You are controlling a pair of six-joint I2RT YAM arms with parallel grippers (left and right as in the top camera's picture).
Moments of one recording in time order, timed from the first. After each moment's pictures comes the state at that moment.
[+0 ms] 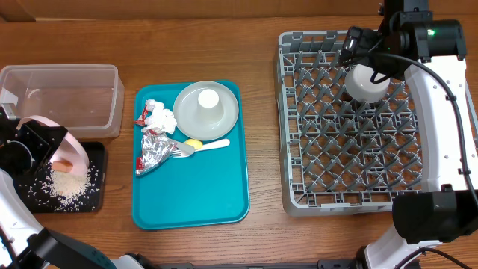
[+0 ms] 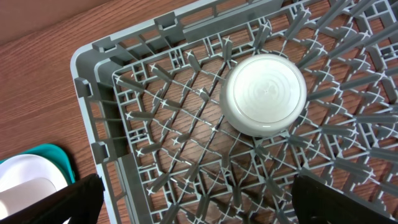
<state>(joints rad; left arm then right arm) 0.85 1.52 1.27 -0.92 0.77 -0.05 0.04 1.83 2.01 -1.24 0.05 0.36</state>
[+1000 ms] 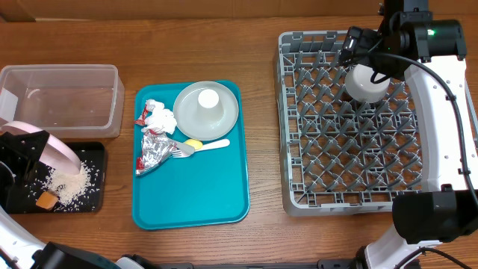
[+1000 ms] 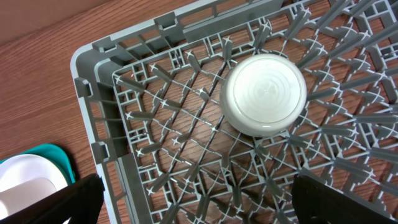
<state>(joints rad) 1.00 1.45 1.27 -0.98 0.95 -0.05 0.04 1.83 2.01 -1.24 0.05 0.36</state>
